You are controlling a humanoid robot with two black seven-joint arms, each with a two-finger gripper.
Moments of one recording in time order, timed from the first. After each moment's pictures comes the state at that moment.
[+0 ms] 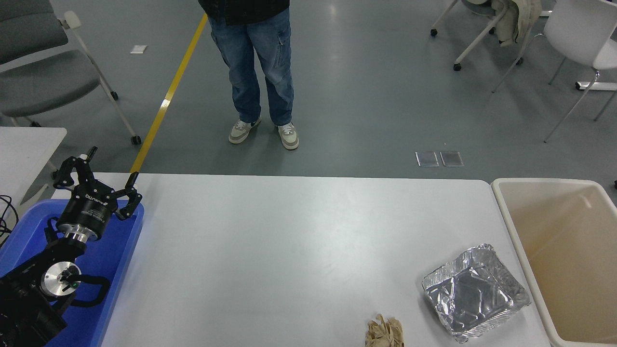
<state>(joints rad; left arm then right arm) -0.54 0.44 -0.74 -0.41 -0.02 -0.66 -0.59 1.00 -0.56 0.19 0.04 -0.39 0.06 0.06</state>
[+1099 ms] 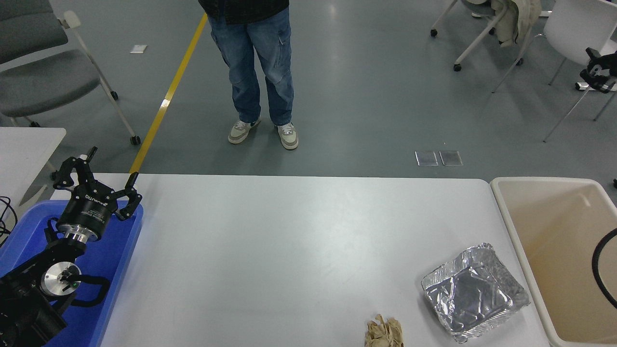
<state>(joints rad) -0.54 0.44 -0.74 -0.41 -0.02 -0.66 -0.59 1.15 -0.53 0.77 0.42 -0.02 0.07 0.08</state>
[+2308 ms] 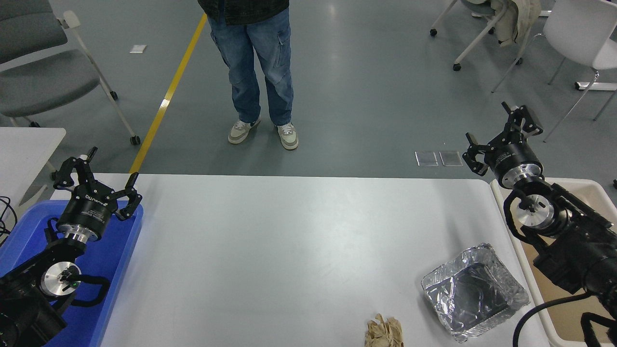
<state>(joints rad) -0.54 0.44 -0.74 -0.41 -0.02 -0.66 -0.59 0.74 -0.29 0.79 0.48 -0.03 0.18 0.37</state>
